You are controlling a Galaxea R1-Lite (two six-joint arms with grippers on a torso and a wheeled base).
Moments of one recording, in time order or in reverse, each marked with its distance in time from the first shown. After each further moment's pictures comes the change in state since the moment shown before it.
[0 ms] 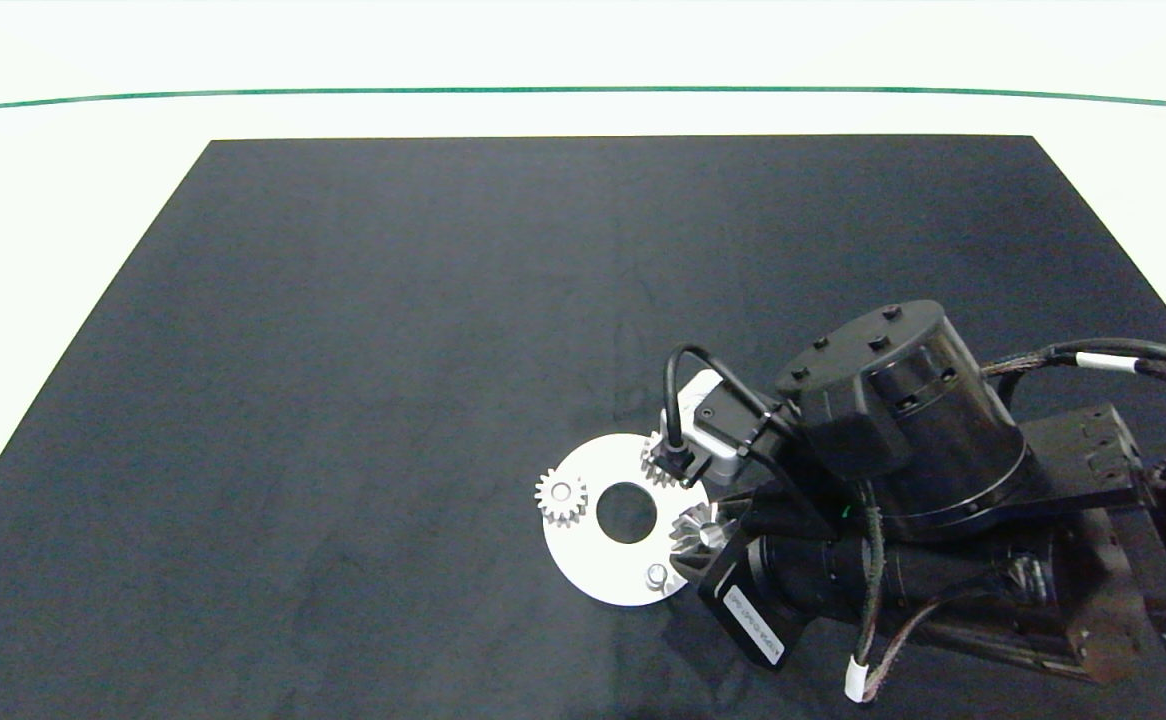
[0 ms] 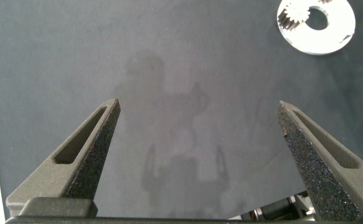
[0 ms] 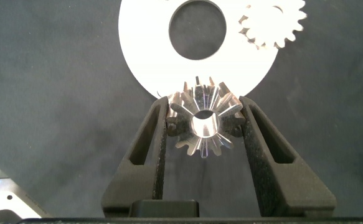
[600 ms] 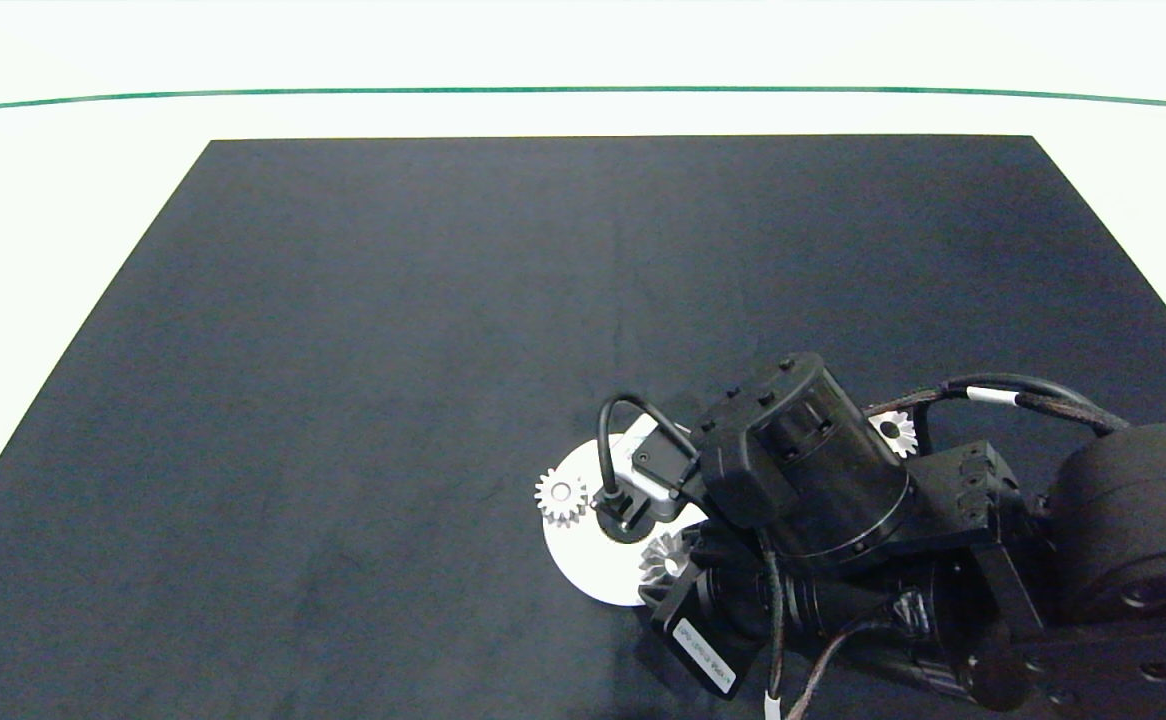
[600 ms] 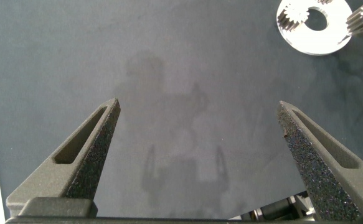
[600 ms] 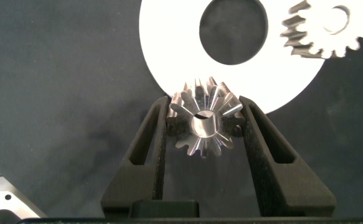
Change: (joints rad) left arm -0.002 -0.003 0.001 0.001 0.000 0.000; right arm 0.040 0.089 -0.027 0.004 -0.013 0.005
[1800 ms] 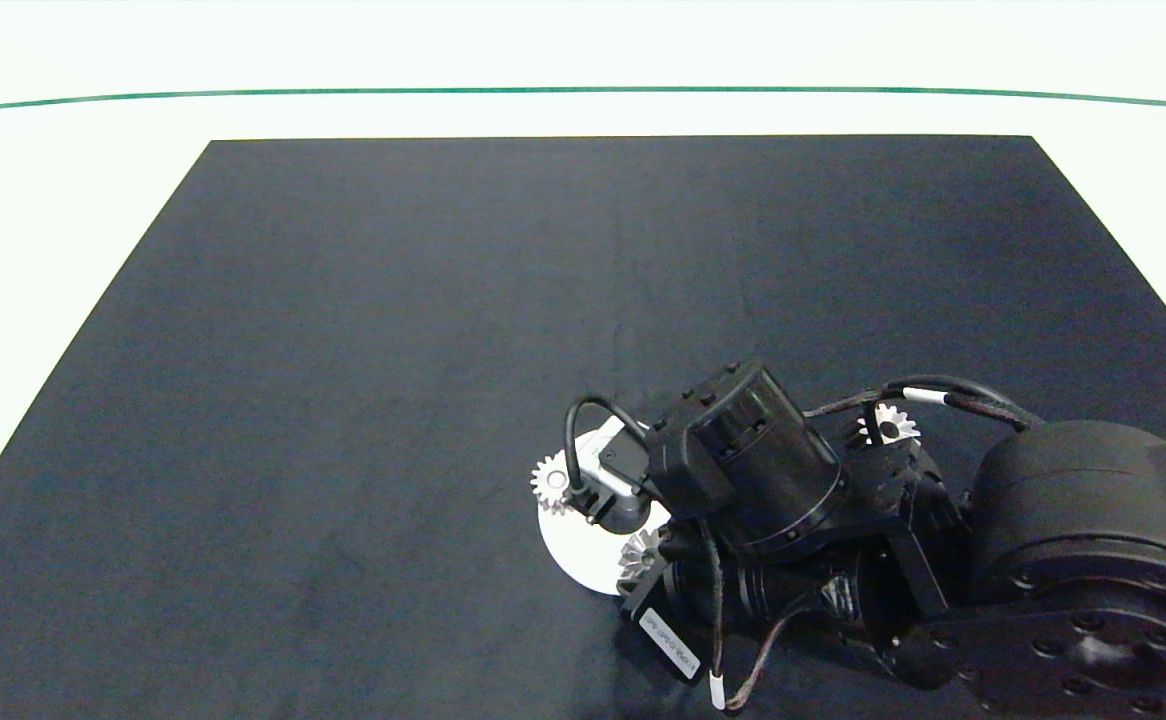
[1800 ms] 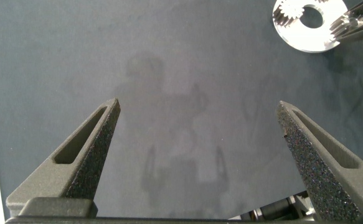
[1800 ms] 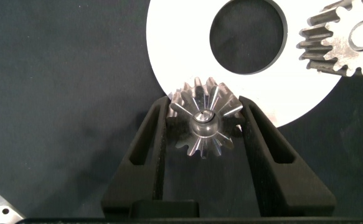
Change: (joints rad) left arm 0.000 -0.003 0.001 0.000 0.000 -0.001; right arm 0.000 0.068 -0.055 -0.004 -0.003 0.000
